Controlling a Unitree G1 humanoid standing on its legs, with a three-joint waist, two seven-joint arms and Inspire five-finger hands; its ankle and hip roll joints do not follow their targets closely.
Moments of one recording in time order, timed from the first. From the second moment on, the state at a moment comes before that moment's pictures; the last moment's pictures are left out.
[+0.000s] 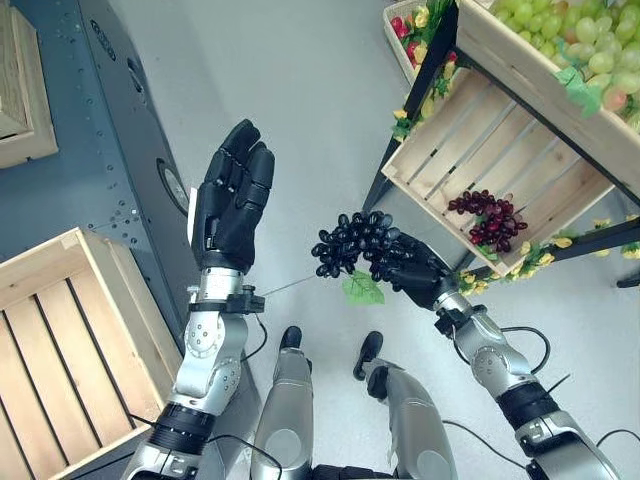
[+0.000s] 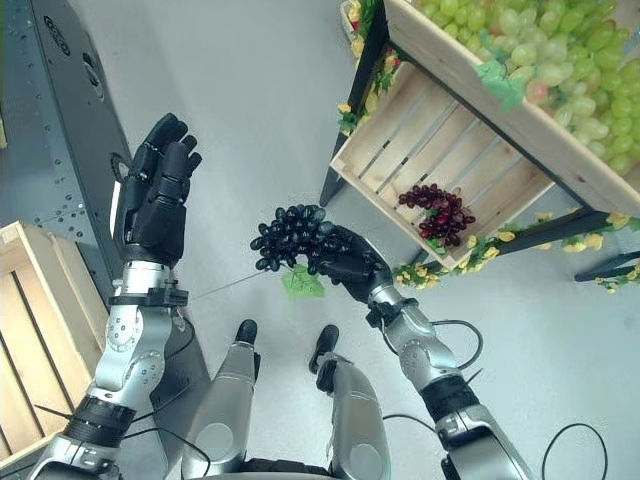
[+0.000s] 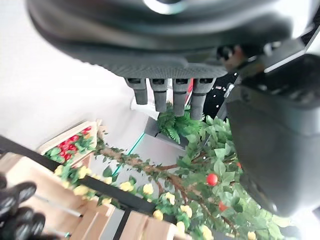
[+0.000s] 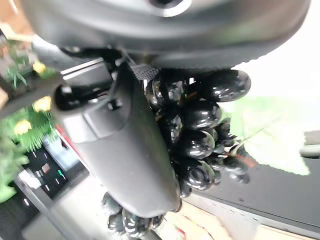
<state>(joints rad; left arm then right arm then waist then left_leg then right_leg) -0.21 0.42 -0.19 -0.01 -0.65 -0.44 0.12 -0.40 -0.38 0.29 0.46 1.02 -0.08 0.30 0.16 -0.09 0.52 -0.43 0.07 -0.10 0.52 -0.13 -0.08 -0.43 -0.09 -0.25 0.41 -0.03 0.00</state>
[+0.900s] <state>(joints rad) -0.05 0.50 -0.14 0.01 -0.72 -0.30 -0.03 -0.24 -0.34 0.16 0.43 1.18 -0.21 0.05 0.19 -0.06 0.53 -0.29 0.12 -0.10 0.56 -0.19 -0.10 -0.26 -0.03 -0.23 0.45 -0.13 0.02</state>
